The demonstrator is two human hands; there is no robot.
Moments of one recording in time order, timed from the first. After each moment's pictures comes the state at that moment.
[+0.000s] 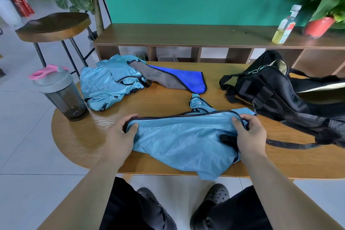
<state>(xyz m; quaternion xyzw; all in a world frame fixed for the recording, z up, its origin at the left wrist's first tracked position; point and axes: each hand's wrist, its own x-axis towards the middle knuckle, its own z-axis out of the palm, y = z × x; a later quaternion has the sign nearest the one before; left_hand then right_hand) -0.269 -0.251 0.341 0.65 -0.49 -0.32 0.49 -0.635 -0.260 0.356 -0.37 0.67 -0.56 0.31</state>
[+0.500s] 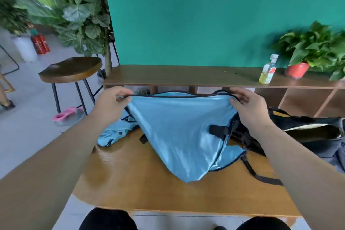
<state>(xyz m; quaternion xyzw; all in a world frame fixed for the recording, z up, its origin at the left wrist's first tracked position) -0.228 -0.344 0.542 0.61 -0.65 -0.14 0.43 -0.655 -0.334 0.541 -0.56 0.57 -0.54 0.26</state>
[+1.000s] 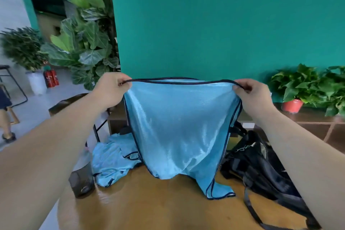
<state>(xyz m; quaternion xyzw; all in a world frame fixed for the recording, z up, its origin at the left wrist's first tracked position) -0.225 -0.372 0.714 0.58 -0.67 -0.03 0.46 -0.656 -0.376 0.688 -0.59 0.54 -0.59 0.13</state>
